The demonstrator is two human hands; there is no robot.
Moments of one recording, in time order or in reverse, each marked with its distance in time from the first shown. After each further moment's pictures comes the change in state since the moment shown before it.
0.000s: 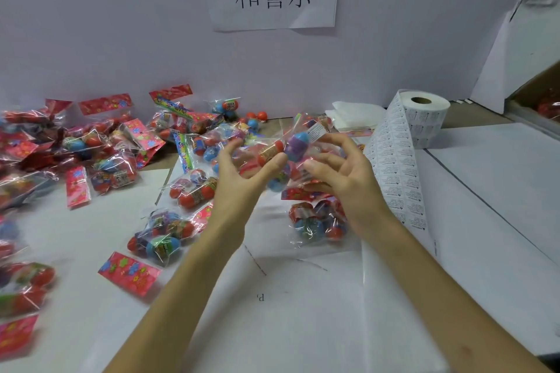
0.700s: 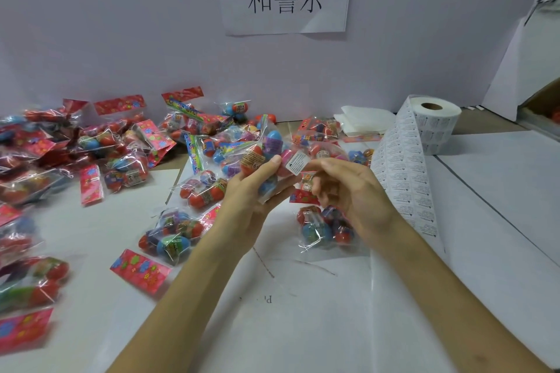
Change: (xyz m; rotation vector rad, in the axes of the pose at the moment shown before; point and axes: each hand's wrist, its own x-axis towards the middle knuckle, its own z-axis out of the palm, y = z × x) left_hand 0.000 0.001 -0.002 -0.515 -0.132 -0.198; right_hand -0.001 -0.003 0.000 0.014 -0.145 0.082
